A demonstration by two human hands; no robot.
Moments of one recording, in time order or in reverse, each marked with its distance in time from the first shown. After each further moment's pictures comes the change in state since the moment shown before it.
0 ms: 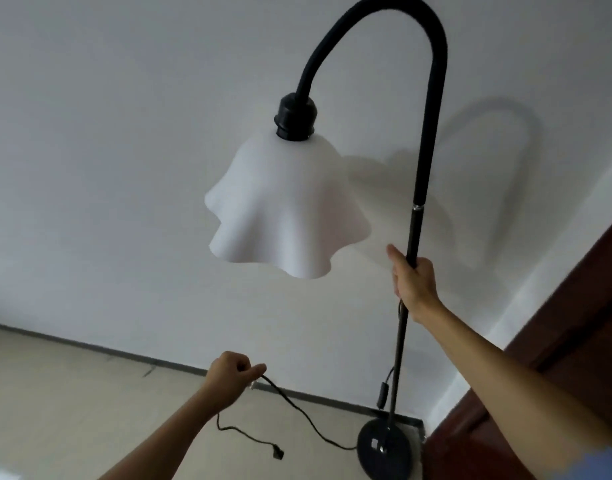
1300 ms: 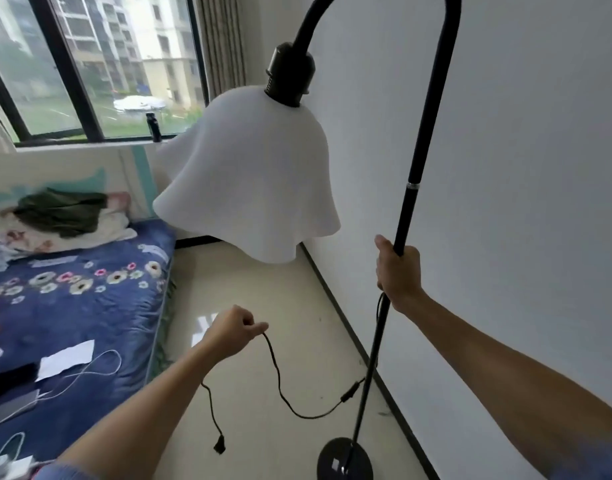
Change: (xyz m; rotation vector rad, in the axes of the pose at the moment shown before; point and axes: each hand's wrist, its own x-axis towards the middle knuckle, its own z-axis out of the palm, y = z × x) left_hand -0.110 -0.508 -0.502 -0.165 0.767 -0.628; right_hand -0.239 -0.166 0.853 0.158 -0.979 -0.222
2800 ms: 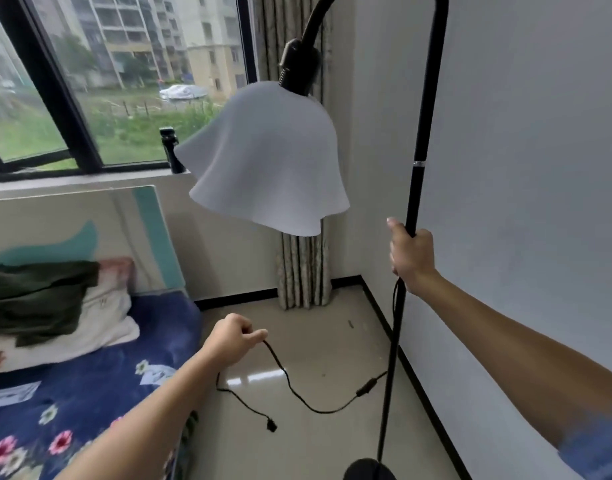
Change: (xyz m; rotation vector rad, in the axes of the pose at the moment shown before) left_hand 0.936 -0.191 -0.291 0.096 0.113 -0.071; right_hand 0.815 0.131 0.660 -0.025 -0.077 0.010
